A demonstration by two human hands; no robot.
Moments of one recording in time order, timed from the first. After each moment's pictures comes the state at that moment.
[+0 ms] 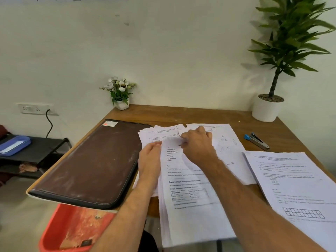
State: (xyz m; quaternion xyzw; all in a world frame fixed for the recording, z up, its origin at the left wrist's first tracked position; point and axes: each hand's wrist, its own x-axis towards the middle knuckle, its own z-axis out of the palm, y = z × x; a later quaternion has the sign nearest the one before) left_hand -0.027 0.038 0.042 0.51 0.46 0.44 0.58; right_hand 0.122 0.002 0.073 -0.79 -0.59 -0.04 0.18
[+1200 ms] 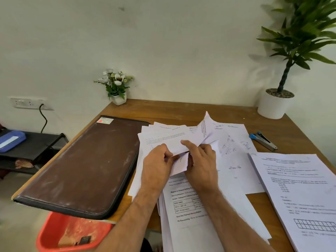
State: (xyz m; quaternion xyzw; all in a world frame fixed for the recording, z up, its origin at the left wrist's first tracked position) left_hand -0.008 0.061 -0.010 0.75 0.44 0.40 0.28; right_hand 0.113 -0.013 -0.009 -0.70 -0.55 -0.14 0.43
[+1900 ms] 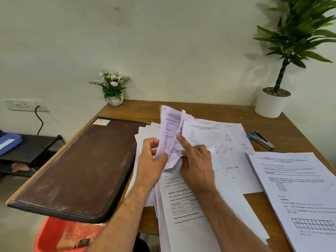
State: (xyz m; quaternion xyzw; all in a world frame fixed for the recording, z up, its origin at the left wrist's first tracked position) left_hand -0.015 0.071 -0.001 0.64 0.40 0.44 0.49; right_hand 0.113 -0.009 -0.006 -0.72 -0.55 -0.07 0.41
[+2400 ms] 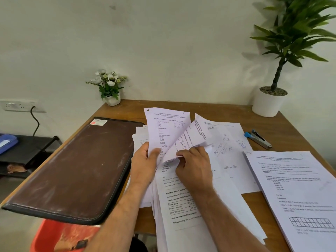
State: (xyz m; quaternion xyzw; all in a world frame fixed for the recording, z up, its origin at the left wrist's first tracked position) left_hand -0.018 0.079 -0.005 0.64 0.45 0.43 0.44; right_hand 0.114 0.001 -0.019 -0.75 -0.51 -0.16 0.39
